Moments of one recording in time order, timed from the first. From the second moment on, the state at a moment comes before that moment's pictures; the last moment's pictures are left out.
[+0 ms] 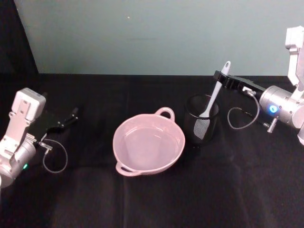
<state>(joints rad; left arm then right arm) -0.20 0.60 0.45 -1.41 -0.25 -0.12 0.03 0.52 0.45 -0.39 -1.25 0.92 0.36 0.26</state>
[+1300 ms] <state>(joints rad) -0.20 0.60 0.45 -1.41 -0.25 -0.12 0.03 0.53 0.57 -0.40 -1.65 0.73 0.38 0.28</state>
